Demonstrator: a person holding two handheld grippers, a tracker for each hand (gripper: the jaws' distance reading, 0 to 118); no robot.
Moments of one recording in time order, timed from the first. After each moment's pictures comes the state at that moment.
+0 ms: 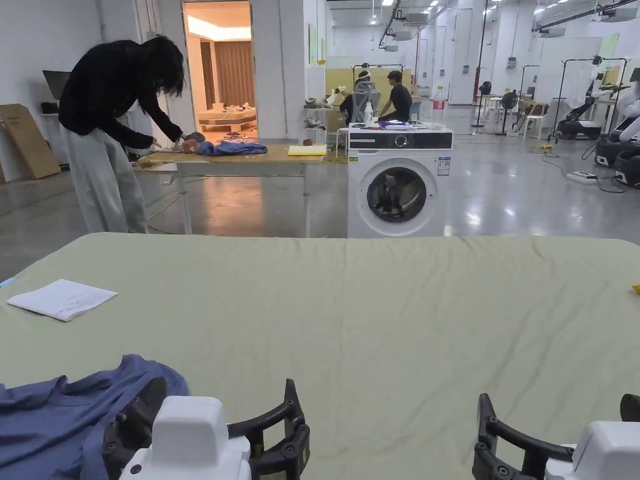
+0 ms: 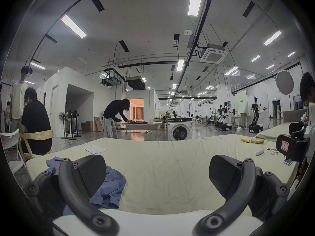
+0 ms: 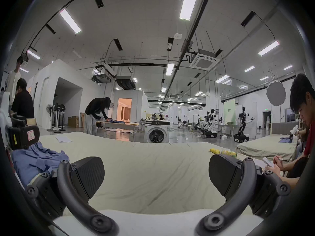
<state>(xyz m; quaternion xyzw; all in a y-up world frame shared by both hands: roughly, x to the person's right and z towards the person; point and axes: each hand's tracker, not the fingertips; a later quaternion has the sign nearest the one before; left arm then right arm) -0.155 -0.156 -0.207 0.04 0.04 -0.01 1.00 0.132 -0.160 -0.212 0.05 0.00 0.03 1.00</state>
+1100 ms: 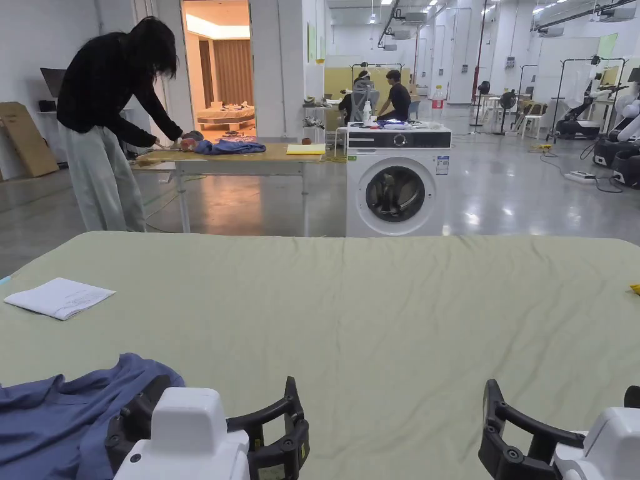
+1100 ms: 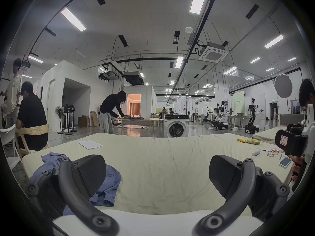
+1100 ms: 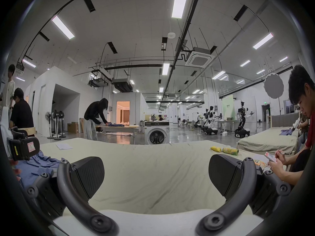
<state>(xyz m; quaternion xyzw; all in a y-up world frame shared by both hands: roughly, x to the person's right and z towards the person) -0.158 -0.154 -0.213 0.02 0.02 0.00 1.00 0.141 -0.156 -0.217 0.06 0.01 0.01 1.00</state>
